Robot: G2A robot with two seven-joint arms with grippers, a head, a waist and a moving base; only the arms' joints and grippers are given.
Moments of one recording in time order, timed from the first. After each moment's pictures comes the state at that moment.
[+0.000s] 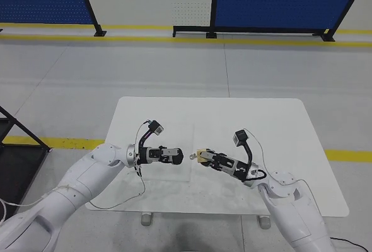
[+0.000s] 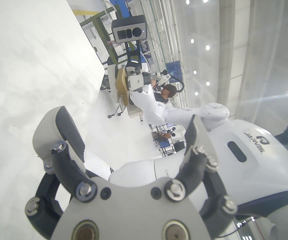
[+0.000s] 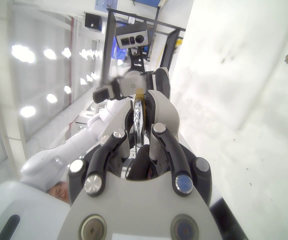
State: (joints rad) left arm 0.93 -0.92 -0.70 -1.14 -0.85 -0.68 -1.14; right arm -1.29 -1.24 1.12 -1.49 0.24 -0.22 0.83
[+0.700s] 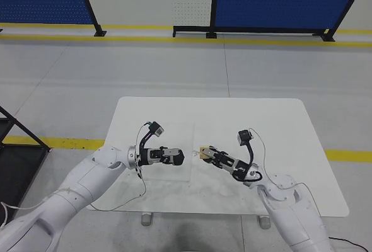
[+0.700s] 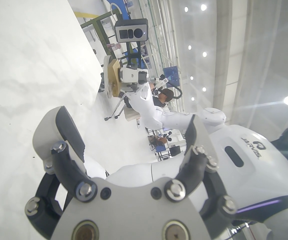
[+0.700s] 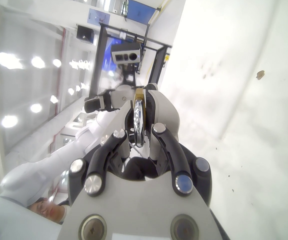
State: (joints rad) left arm 0.96 -0.93 -0.74 -1.14 -0.83 -0.67 -1.11; right arm -1.32 -1.24 1.12 -1.52 0.13 -0.22 0.68
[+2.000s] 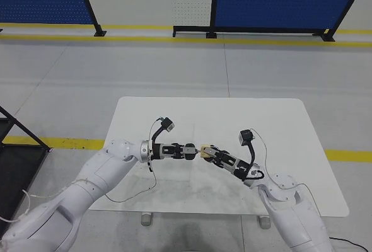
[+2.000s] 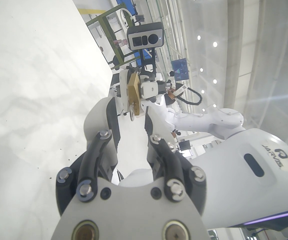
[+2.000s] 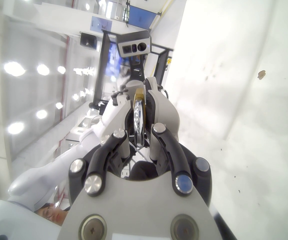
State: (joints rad) left arm 0.85 -1.06 -0.69 -0.98 -0.74 -0.70 -1.12; right arm -1.33 -1.24 1.13 -1.54 0.17 -0.19 0.68
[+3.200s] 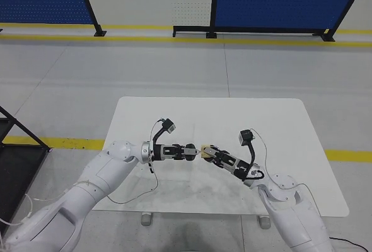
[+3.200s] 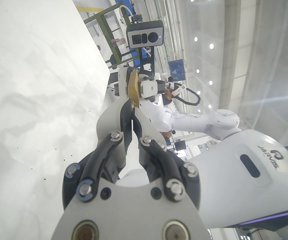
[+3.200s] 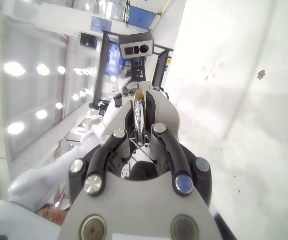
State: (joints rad) left arm 0.88 -1.09 -0.75 -0.97 -0.73 -0.66 -1.16; right arm -1.33 -1.24 1.13 -1.54 0.17 -0.19 0.68
